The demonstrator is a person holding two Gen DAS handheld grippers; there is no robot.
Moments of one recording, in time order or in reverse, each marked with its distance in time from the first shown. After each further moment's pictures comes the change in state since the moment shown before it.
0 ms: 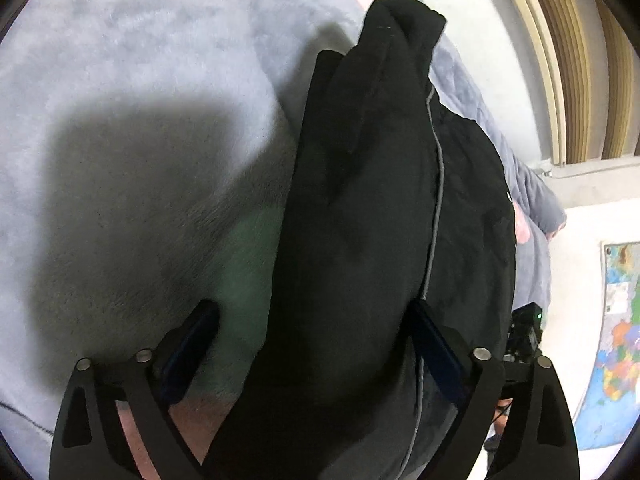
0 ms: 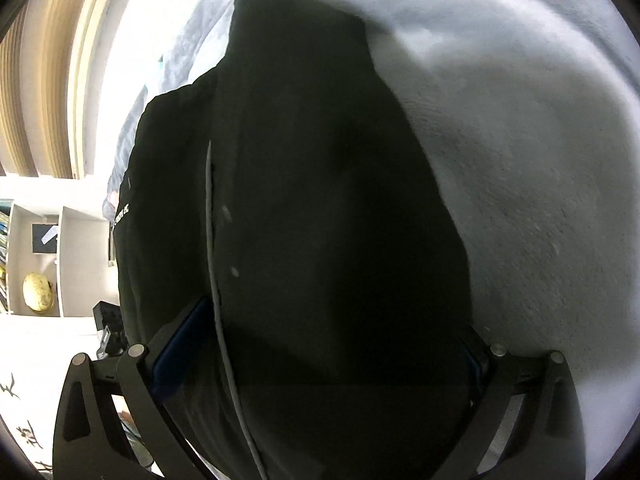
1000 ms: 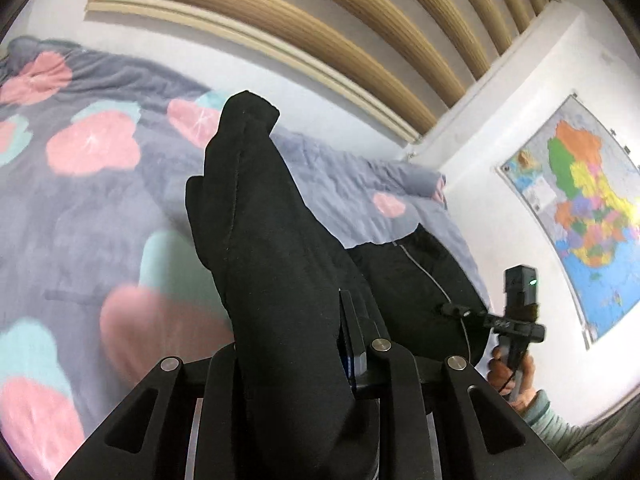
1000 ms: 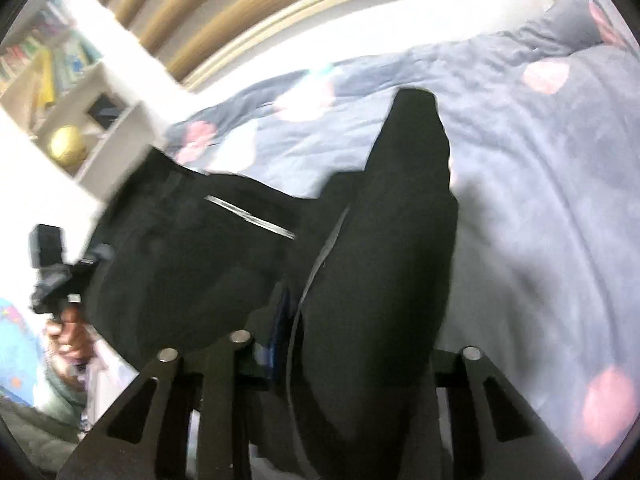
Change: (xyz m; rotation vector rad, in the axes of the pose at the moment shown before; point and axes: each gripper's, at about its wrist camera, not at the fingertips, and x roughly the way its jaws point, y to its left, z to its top) left arm -0.229 -0.145 -0.233 0.429 -0.333 -0.108; right arm -0.162 0.202 -0.272 -0.497 -0.208 -0.076
